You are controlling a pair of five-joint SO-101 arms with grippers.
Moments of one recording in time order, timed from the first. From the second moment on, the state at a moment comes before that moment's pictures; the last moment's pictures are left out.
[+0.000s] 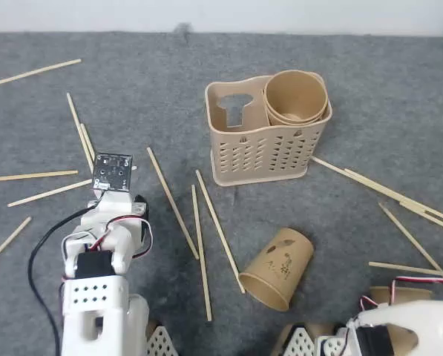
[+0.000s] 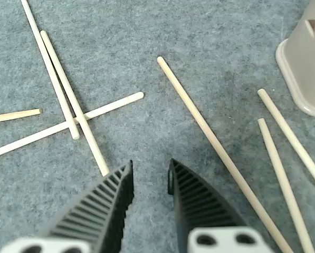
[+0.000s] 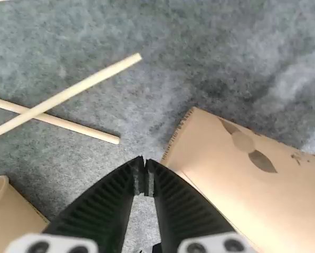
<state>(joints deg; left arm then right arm) -12.3 -67.5 83.0 47.0 -4.7 76.7 38.1 -40.6 100.7 44.3</state>
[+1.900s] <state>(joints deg) -12.3 -67.5 83.2 45.9 -4.7 78.4 30.4 -29.7 80.4 44.2</state>
